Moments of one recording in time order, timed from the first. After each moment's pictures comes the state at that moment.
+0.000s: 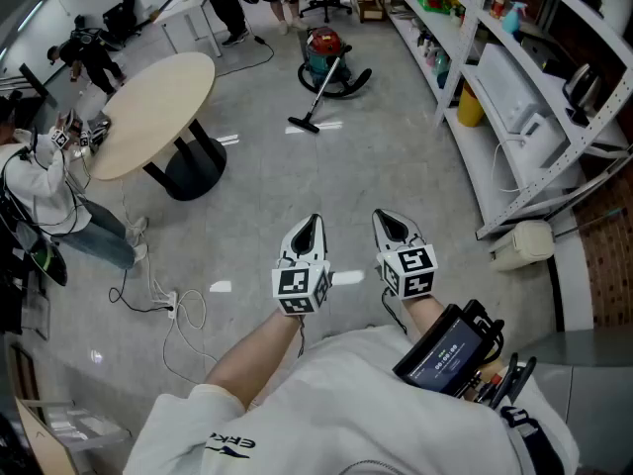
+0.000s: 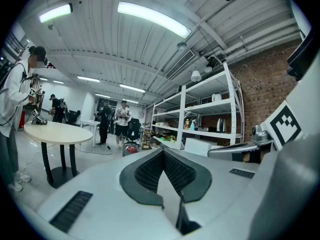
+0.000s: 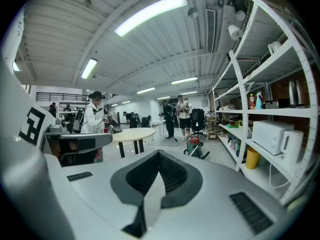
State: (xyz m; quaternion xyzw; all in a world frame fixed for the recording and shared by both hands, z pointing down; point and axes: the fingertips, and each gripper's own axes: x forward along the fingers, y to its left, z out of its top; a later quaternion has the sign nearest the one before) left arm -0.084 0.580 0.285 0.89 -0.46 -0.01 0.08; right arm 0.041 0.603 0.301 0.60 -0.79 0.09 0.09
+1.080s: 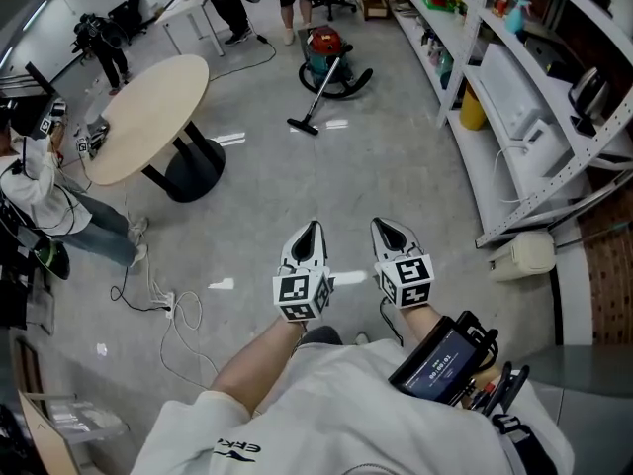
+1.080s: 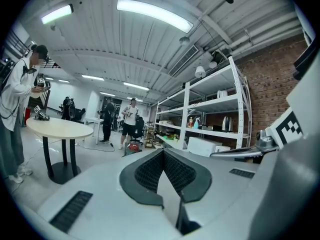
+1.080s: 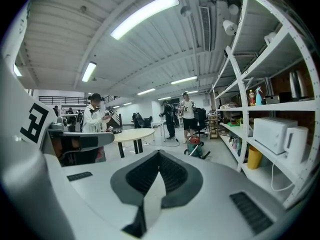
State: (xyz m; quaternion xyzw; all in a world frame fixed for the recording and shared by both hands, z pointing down) left arm -0.014 0.559 0.297 0.87 -0.48 0.00 0.10; right arm 0.110 0.582 0.313 0.59 -0.80 0.10 0.08
